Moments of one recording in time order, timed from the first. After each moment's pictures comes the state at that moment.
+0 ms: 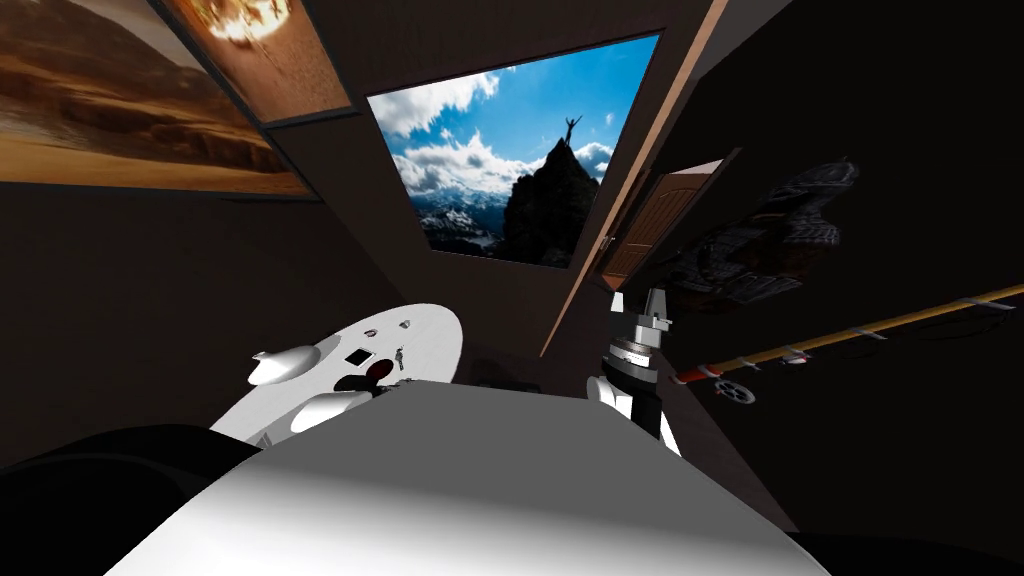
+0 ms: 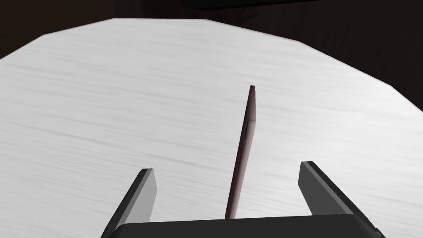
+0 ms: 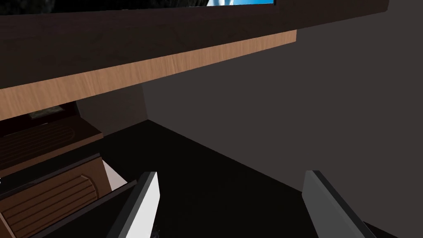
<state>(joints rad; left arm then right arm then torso) 0.68 0.77 0.01 -1.78 0.78 0.90 -0.13 0.54 0.00 -0.07 -2.28 -0.03 -0.59 -0.11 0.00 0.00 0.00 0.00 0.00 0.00</state>
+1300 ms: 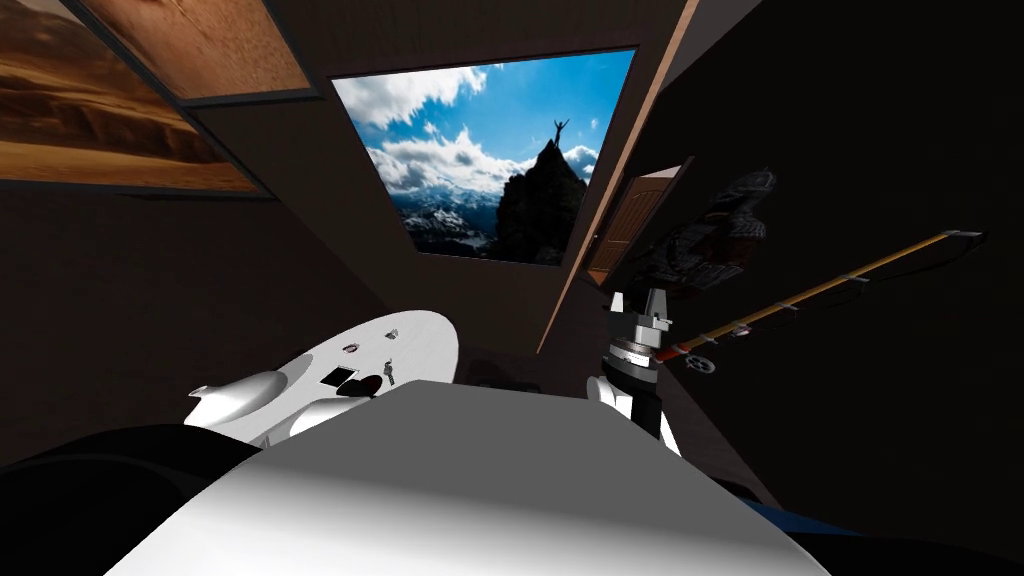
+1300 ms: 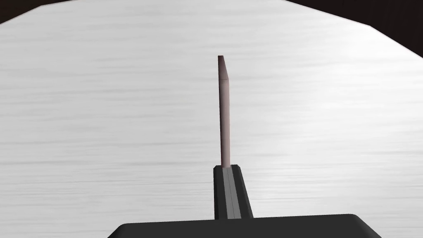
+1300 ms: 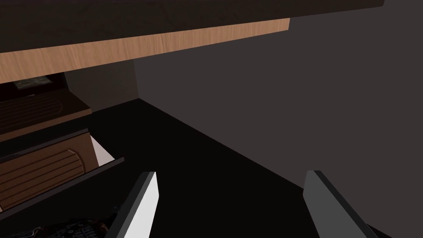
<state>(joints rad) 0.66 0.79 -0.04 -1.68 0.78 0.96 -0.20 0.54 0.00 -0.07 -2.28 -0.03 -0.59 -0.11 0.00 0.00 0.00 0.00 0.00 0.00</state>
